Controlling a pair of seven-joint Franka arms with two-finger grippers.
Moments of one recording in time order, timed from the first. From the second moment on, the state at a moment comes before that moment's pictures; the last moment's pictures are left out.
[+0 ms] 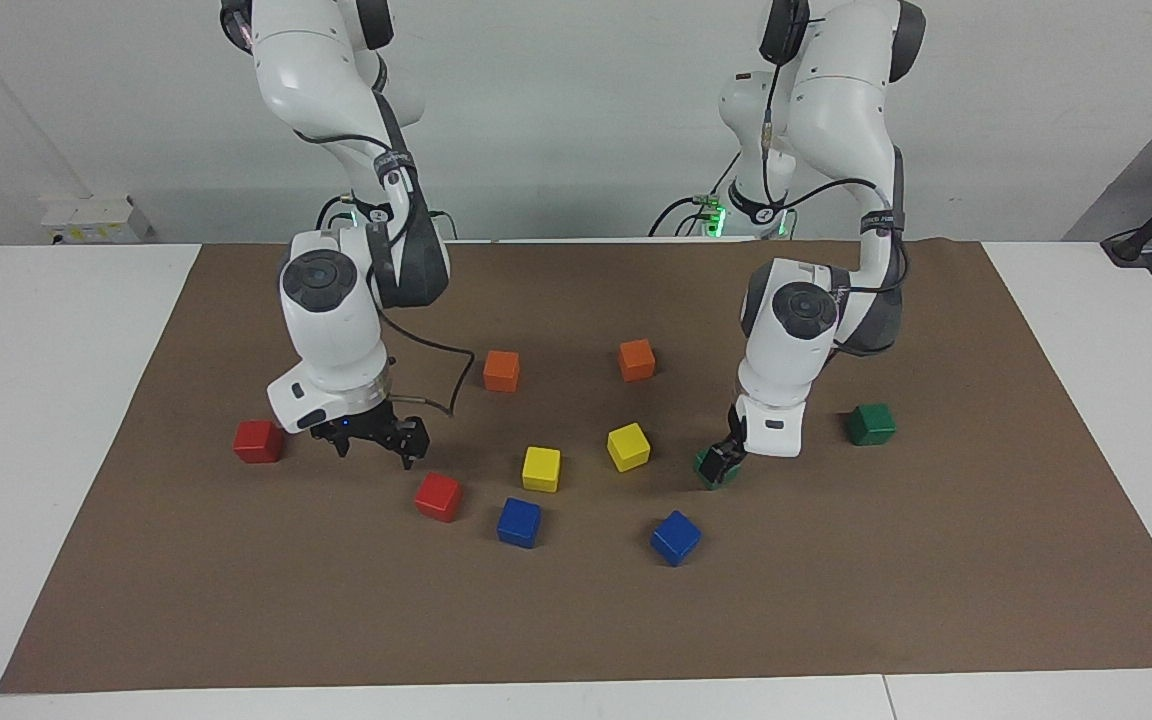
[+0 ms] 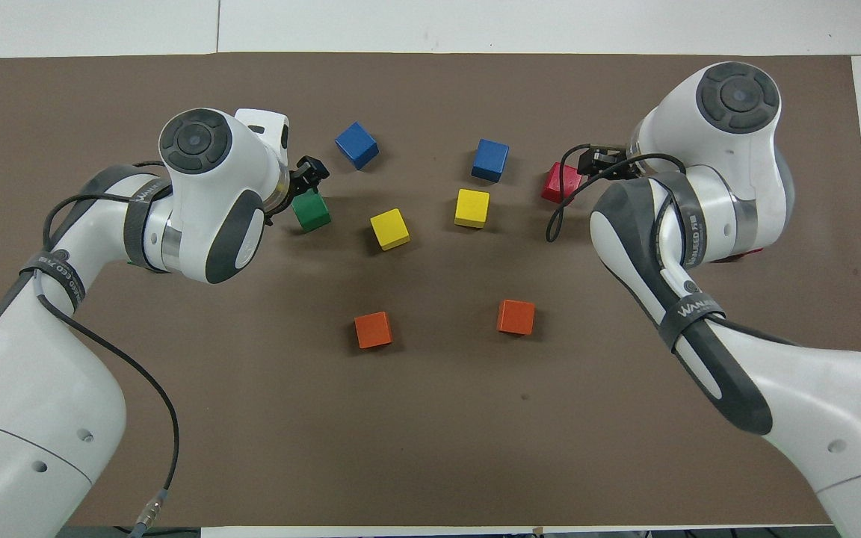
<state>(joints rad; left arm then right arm) -0.27 0.46 -0.09 -1.73 0.07 2.27 -0.94 0.26 0.45 -0.08 -1.61 -0.06 2.11 0.47</state>
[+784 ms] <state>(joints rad) -0.31 0.46 -0.09 -1.78 0.07 2.38 -1.03 0.31 0.59 -0.08 -1.49 -0.03 2.14 0.58</state>
